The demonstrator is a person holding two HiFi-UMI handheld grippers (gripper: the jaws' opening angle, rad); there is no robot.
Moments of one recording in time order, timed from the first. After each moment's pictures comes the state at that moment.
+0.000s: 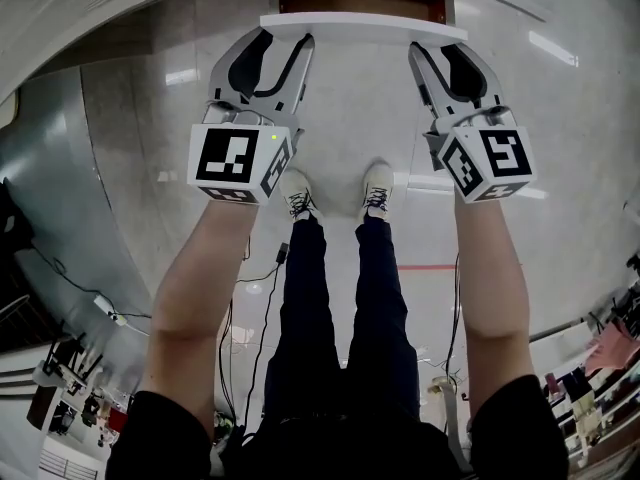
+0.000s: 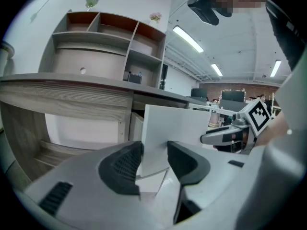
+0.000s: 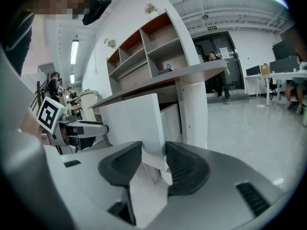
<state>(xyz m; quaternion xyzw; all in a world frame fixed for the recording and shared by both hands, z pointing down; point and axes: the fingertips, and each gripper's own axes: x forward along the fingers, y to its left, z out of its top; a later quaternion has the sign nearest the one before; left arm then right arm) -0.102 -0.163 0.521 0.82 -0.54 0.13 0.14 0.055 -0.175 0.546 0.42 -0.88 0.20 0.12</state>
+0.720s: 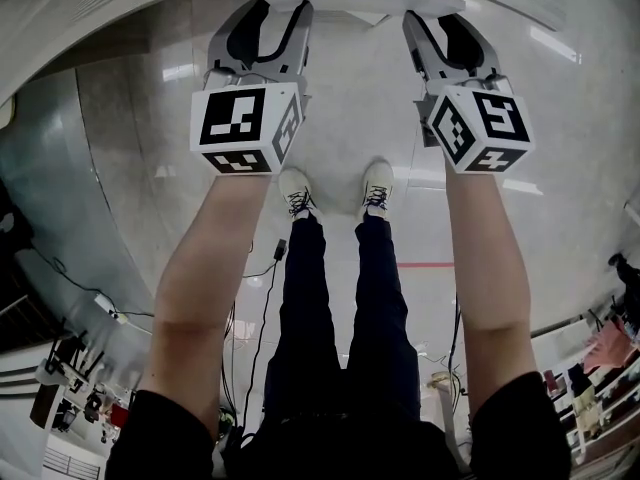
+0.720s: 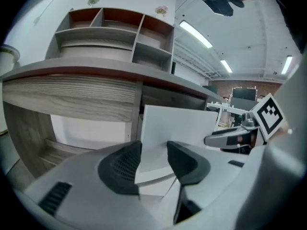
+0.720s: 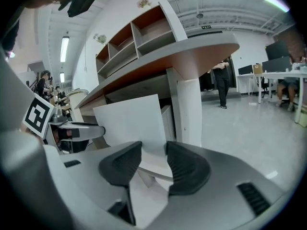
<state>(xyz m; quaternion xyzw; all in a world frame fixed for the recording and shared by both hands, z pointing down) -0.112 -0.215 0.524 0.79 -0.58 0.14 0.15 0.043 -0.229 0.550 0.46 -0.85 0.21 0.13</state>
